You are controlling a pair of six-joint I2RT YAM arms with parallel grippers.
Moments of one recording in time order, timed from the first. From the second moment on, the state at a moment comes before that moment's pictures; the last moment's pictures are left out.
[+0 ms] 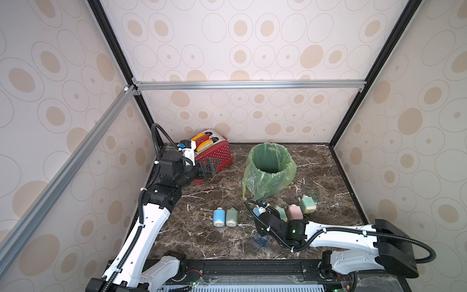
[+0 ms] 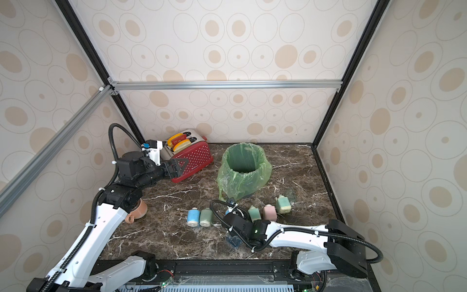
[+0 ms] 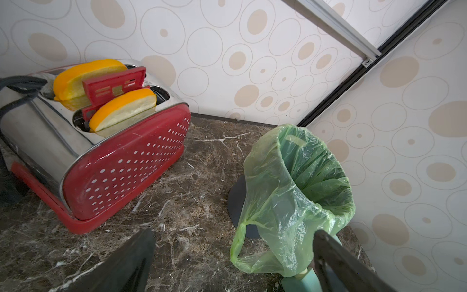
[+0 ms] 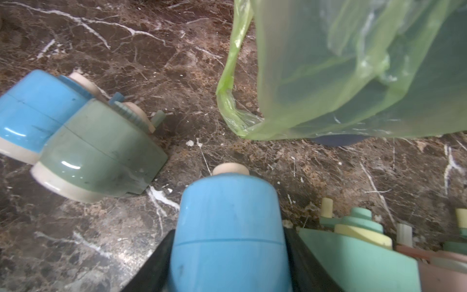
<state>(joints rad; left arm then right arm) -0.21 1.05 1.10 -0.43 0.30 -0.41 1.29 1.29 0.67 -0.25 0.56 0.52</state>
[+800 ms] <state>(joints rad) -0.21 1.06 1.08 -0.37 0.35 -0.43 1.24 1.30 0.57 -0.13 0.53 0.60</state>
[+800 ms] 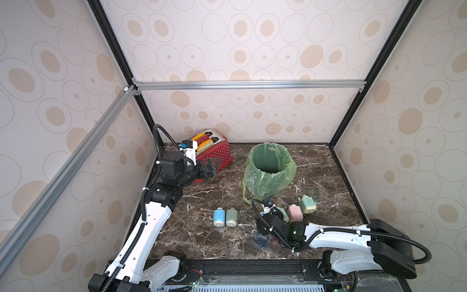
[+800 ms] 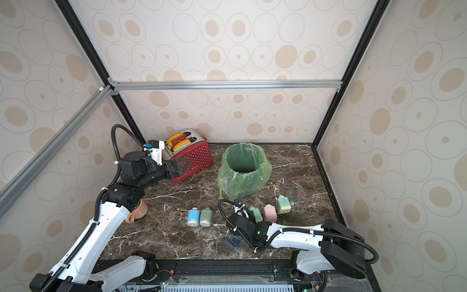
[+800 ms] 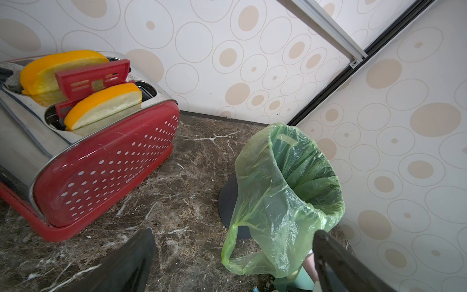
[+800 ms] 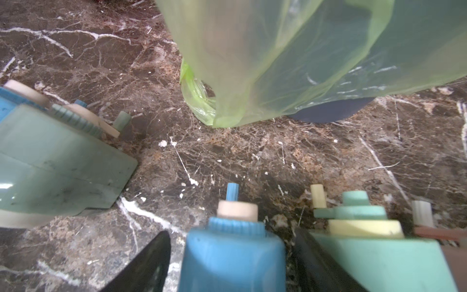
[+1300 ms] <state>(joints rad) -0.19 1.06 1.08 -0.41 0.26 -0.43 1.24 1.40 0.96 -0.33 0.39 0.52</state>
